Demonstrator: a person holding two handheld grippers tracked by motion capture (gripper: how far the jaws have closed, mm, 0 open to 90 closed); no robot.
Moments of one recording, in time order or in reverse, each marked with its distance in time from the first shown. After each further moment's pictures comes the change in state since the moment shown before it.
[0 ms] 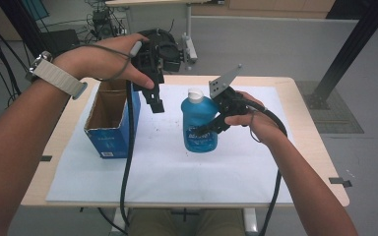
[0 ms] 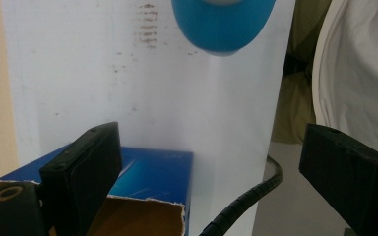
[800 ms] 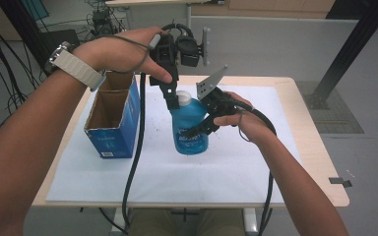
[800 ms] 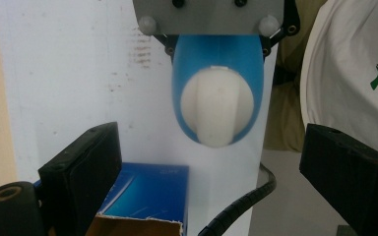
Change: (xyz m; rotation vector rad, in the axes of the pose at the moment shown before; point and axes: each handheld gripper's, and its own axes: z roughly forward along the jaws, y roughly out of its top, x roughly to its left) left arm 0.003 0.034 -0.006 -0.001 -0.029 0.016; right arm 0.000 0.014 0.019 0.004 0.043 -0.026
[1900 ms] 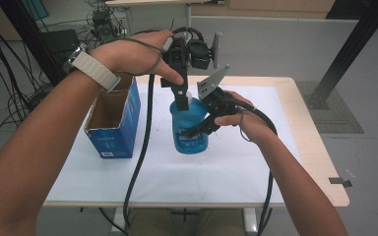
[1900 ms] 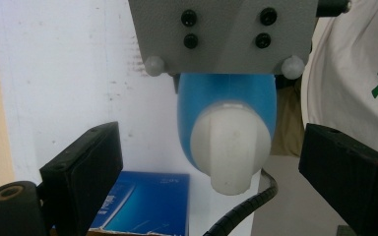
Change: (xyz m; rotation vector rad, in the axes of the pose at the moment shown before) left arm 0.002 0.014 0.009 0.004 -0.003 0.000; right arm 0.002 0.001 -0.003 -0.011 0.000 -0.020
